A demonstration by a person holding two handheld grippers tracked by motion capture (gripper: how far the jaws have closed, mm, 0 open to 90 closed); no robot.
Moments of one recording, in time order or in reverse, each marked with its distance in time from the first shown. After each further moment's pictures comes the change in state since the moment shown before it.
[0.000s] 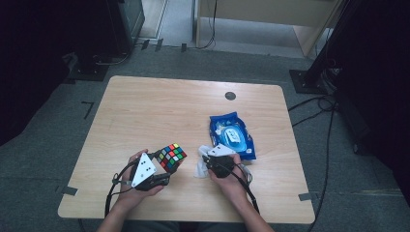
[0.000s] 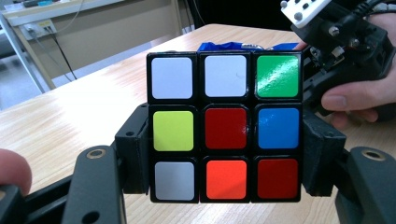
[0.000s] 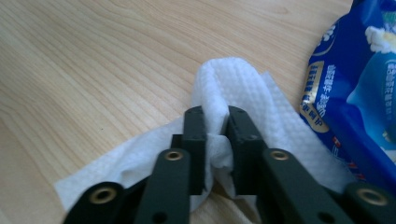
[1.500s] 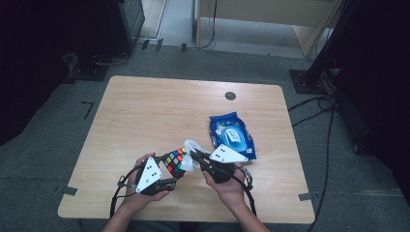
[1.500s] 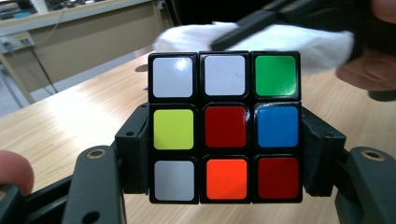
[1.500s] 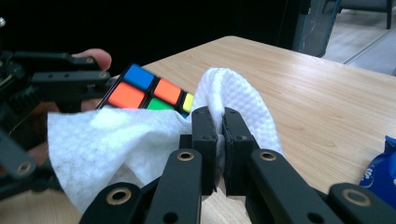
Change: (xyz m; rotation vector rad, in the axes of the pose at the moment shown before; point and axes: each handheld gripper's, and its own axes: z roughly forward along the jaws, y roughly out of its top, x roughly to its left) left arm -0.017 0.009 0.001 -0.037 -0.056 0.003; right arm 0.035 0.040 -0.069 -0.364 0.218 -0.004
